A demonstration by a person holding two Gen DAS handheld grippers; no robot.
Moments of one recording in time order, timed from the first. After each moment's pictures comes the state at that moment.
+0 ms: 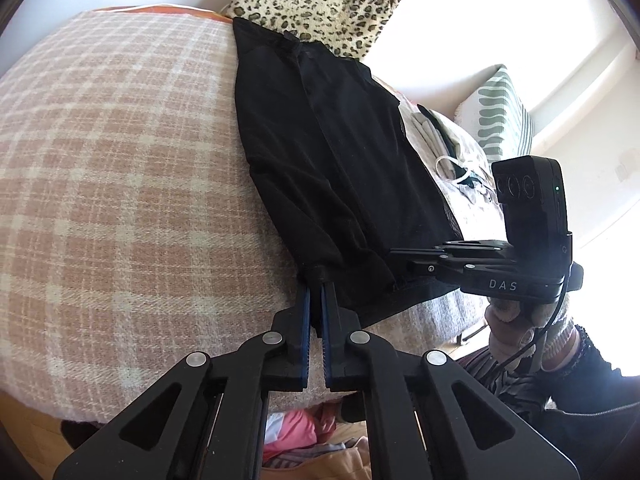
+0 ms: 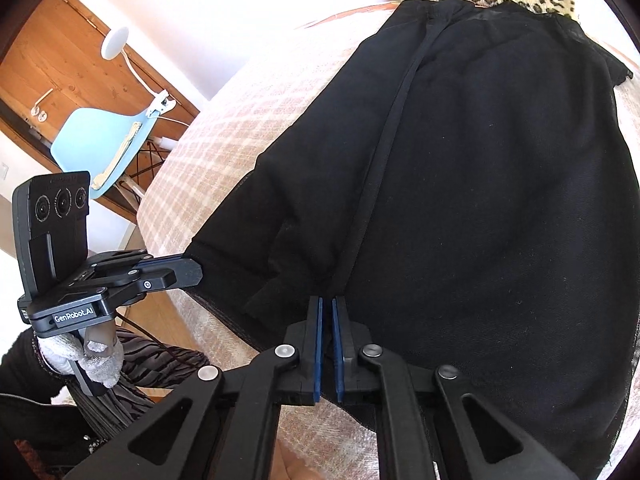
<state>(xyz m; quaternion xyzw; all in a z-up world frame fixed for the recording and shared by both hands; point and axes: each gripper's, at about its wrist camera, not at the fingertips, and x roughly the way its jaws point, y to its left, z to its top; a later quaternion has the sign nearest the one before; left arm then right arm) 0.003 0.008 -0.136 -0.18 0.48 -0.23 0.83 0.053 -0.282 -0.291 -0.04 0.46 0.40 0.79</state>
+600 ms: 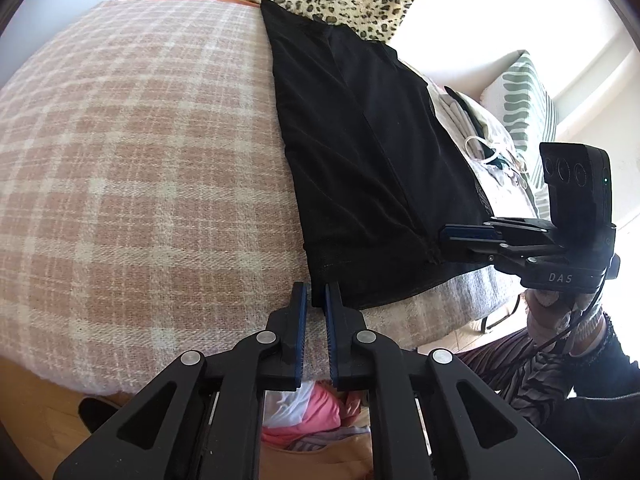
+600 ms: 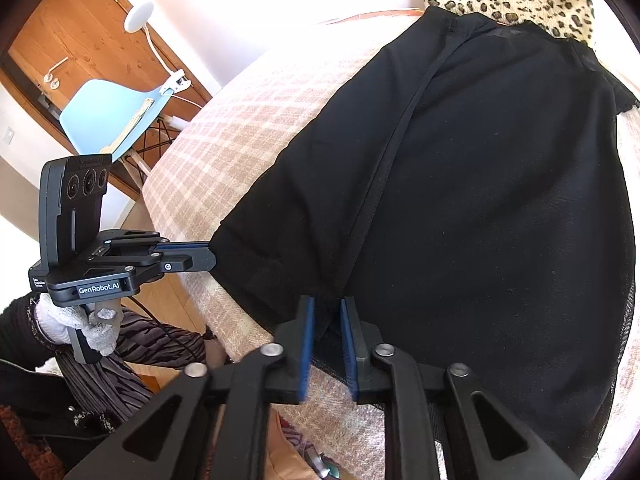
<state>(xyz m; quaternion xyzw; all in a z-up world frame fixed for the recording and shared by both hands) -0.012 0.015 -0.147 -0.15 0.50 -0.18 0.83 0.038 -0.283 -0.283 -0.09 0.44 0.41 0.79</state>
